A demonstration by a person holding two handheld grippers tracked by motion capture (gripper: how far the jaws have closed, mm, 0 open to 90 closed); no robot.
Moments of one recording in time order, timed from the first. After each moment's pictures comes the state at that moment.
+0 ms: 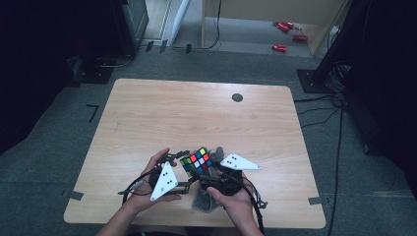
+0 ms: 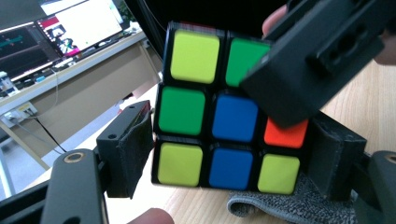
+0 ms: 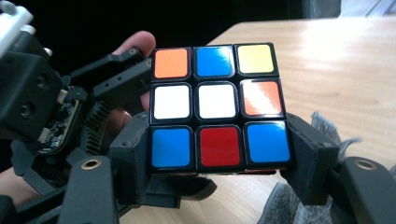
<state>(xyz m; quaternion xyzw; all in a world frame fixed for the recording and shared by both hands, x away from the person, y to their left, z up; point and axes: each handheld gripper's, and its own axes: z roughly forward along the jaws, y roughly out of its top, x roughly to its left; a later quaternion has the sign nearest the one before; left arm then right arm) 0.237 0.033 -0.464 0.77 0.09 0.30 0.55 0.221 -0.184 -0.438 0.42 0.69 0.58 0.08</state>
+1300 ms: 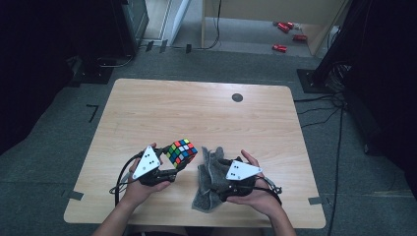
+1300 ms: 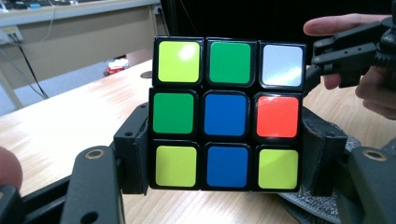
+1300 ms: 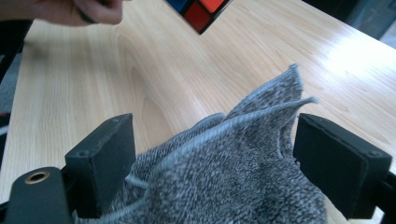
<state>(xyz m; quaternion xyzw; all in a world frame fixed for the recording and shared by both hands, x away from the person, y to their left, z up) 0.263 0.070 -0.457 0.76 0.23 0.20 0.57 0.235 -0.229 -0.475 0.20 0.84 0.48 0.16</state>
